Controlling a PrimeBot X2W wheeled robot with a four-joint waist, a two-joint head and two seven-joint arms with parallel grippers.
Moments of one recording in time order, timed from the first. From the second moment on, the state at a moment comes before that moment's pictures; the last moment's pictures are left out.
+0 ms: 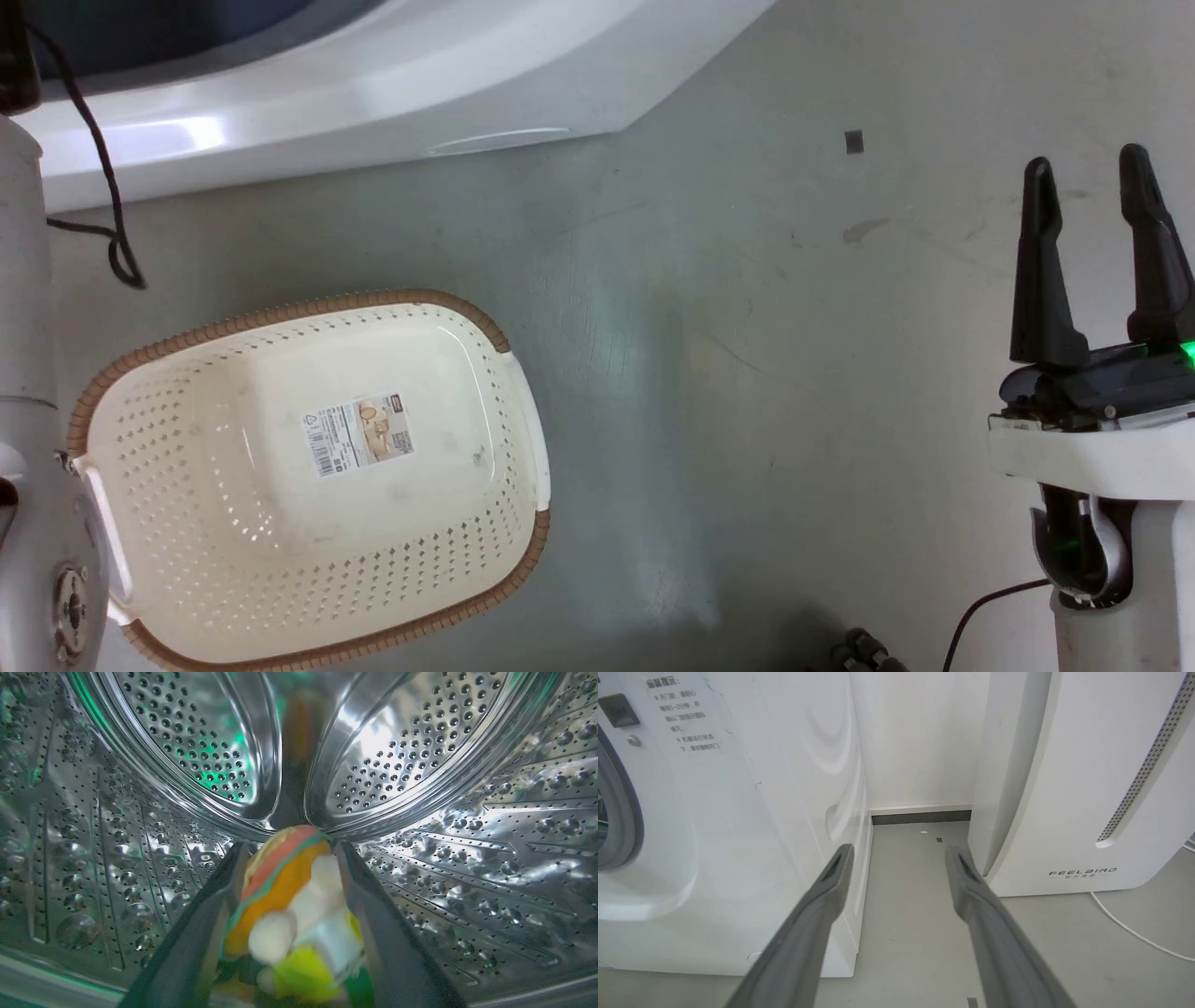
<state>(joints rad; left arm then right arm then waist) -1.30 0.36 0.01 0.85 -0.07 0.08 -0.26 -0.32 -0.05 -0.05 -0.13 0.22 0.13 -0.26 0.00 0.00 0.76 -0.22</state>
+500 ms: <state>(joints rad) -1.15 0.30 0.01 0.86 -0.09 0.08 -0.26 -0.30 -0.05 -0.05 -0.10 0.19 0.13 -0.26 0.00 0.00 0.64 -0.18</state>
